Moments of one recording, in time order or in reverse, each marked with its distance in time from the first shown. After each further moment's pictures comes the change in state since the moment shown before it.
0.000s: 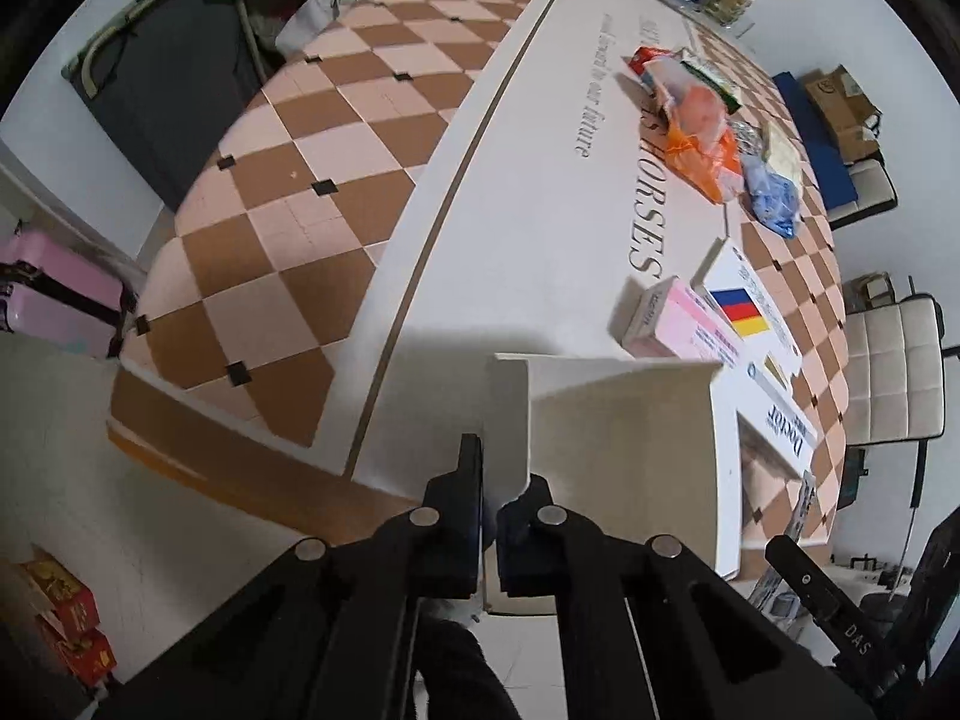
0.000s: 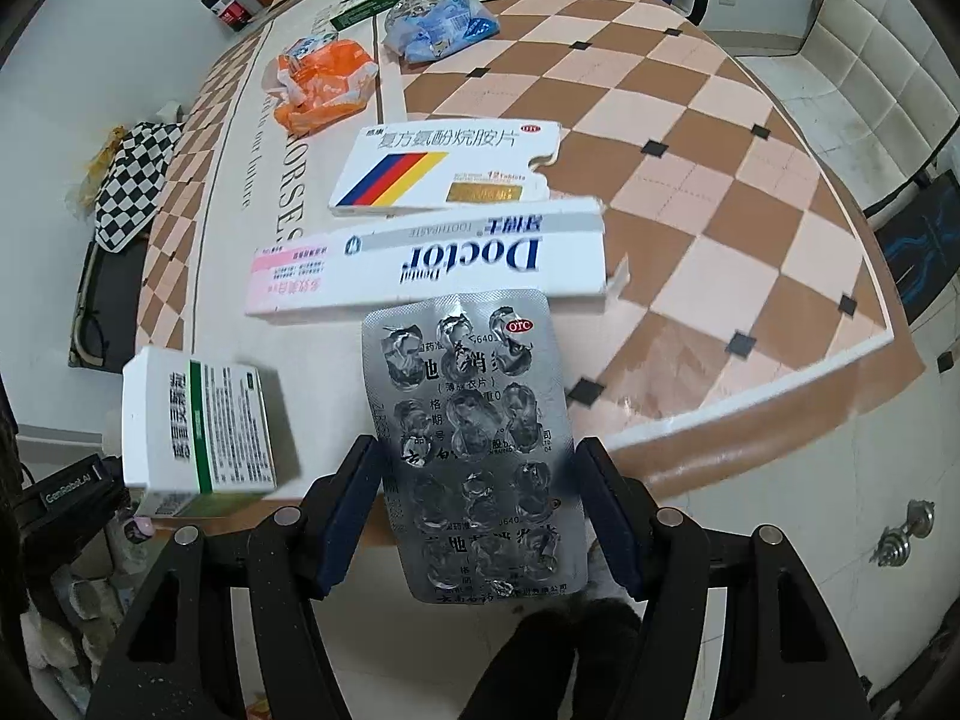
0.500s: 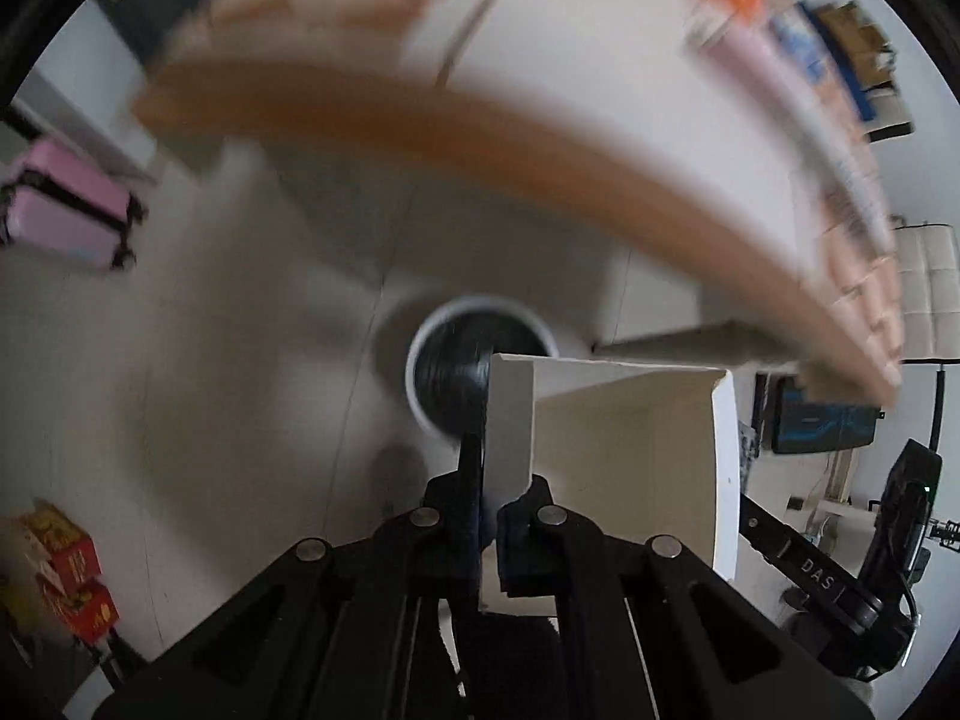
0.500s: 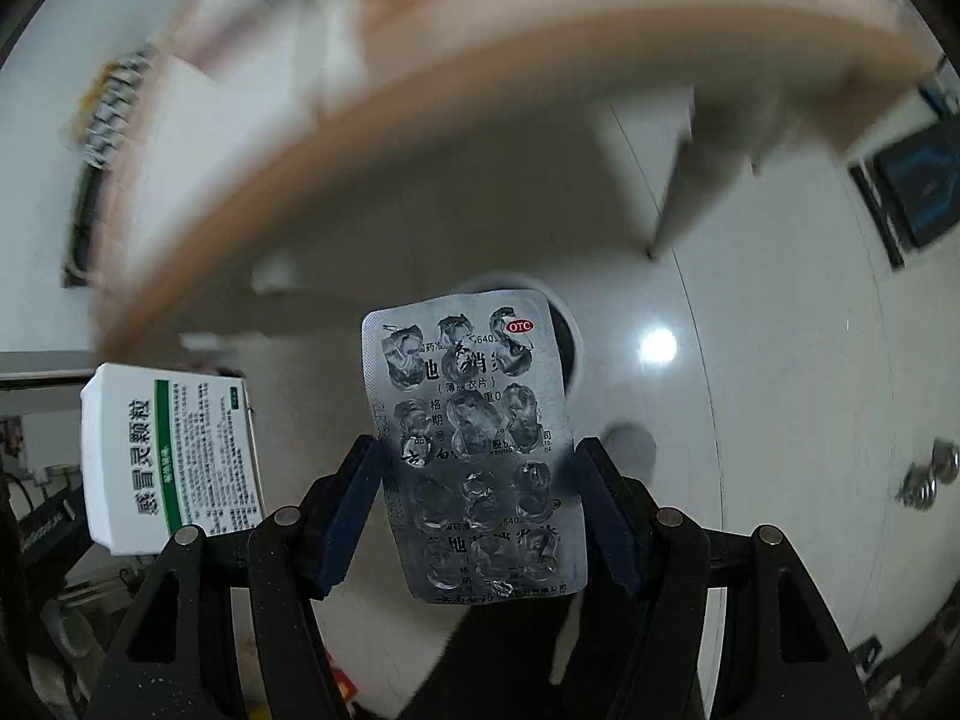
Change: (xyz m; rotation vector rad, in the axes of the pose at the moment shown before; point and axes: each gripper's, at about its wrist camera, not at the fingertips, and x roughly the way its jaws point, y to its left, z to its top) left arm 0.068 0.044 -0.153 -0.022 0.186 0.019; right arm 0.088 -0.052 -0.147 0.027 0.221 0.034
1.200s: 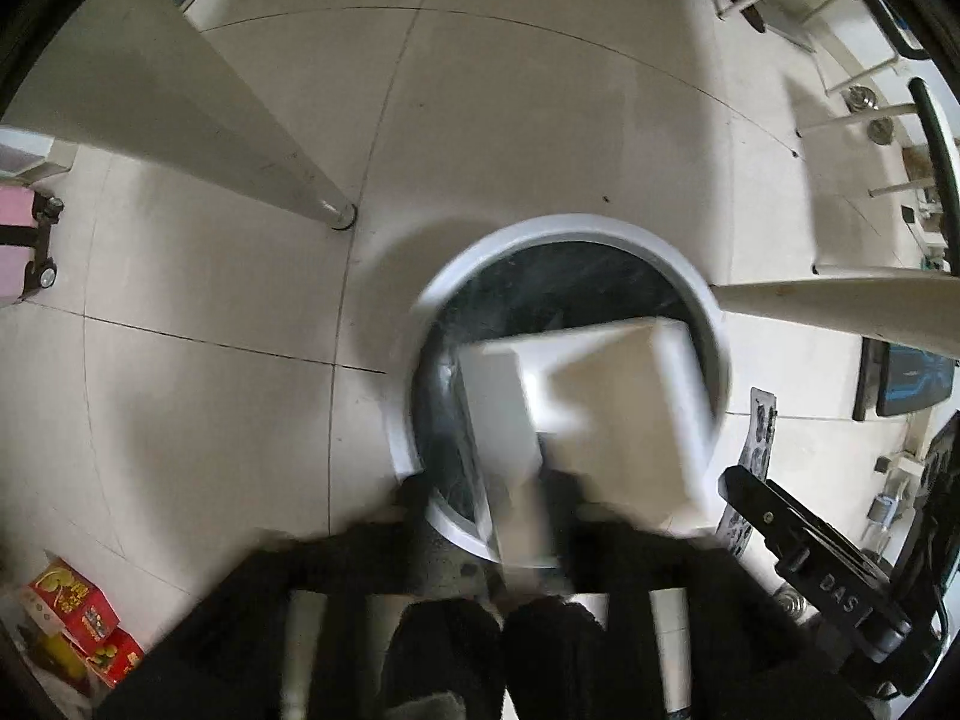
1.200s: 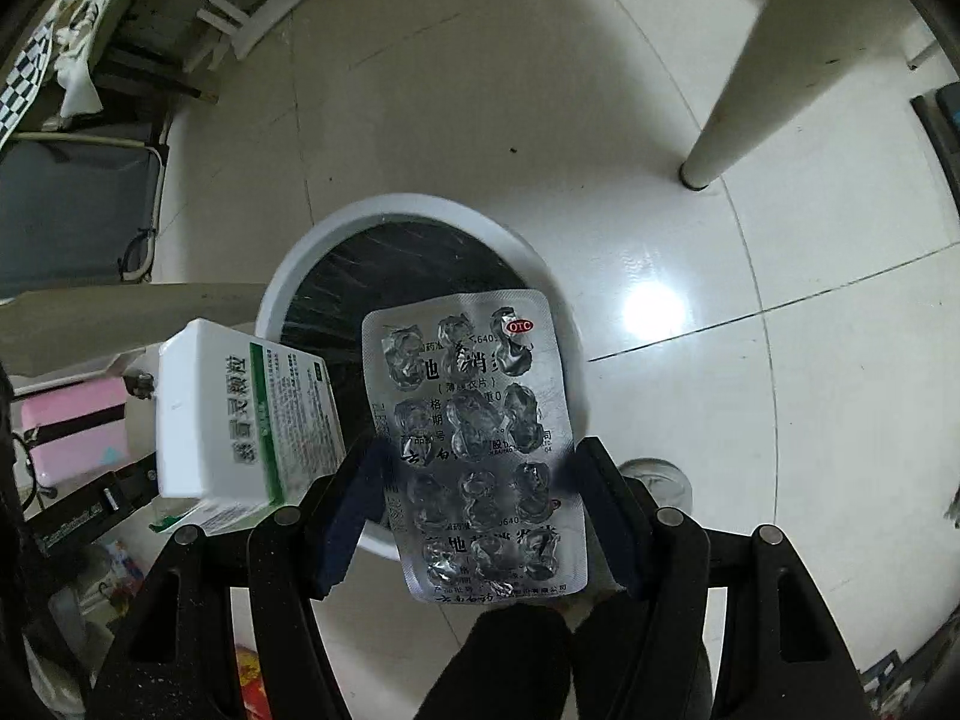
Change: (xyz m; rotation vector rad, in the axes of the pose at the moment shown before) left arm 0.314 0.018 0.066 0.095 0.138 0.095; right arm 0.336 -0.066 0.054 0.032 0.078 -0.046
